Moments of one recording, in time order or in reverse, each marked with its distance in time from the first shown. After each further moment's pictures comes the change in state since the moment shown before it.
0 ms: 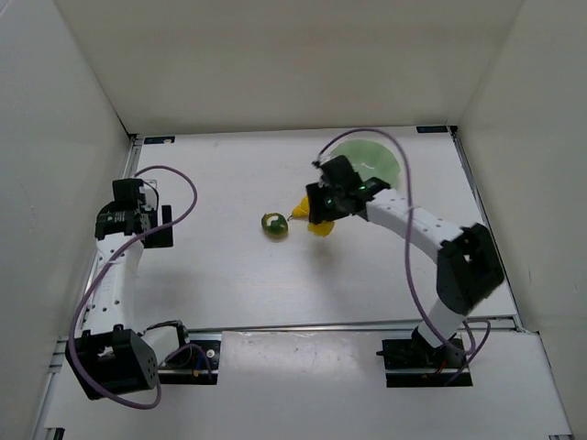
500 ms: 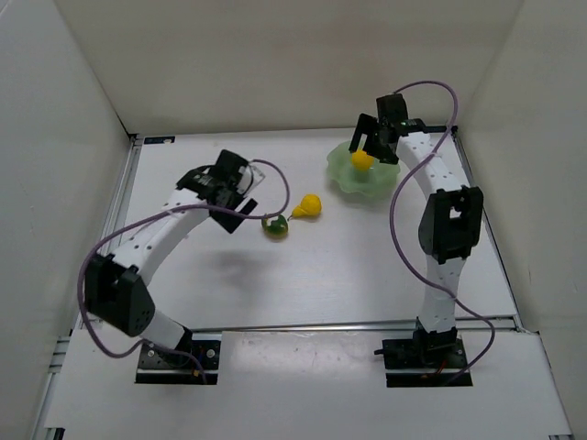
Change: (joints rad) left arm -0.598 0.322 0.267 -0.041 -0.103 0.188; right arm -0.438 0.379 0.654 -0.140 0.052 0.170
